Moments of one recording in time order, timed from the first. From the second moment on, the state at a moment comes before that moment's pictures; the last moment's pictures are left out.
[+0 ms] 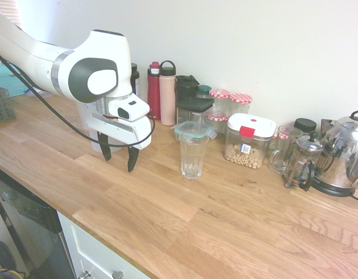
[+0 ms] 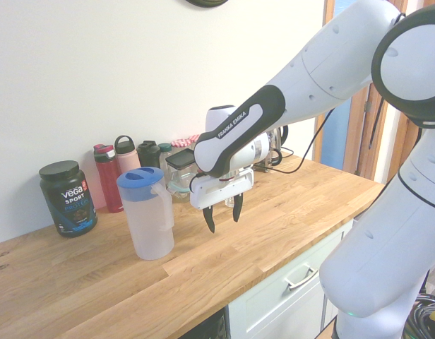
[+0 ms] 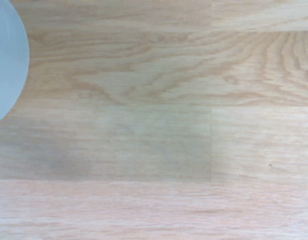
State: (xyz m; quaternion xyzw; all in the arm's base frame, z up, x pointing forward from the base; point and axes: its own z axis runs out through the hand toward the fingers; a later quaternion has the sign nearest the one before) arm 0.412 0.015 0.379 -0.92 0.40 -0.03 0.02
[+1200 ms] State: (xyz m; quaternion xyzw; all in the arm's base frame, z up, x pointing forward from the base) arm 0.319 0.152 0.483 -0.94 0.25 -0.20 0.14
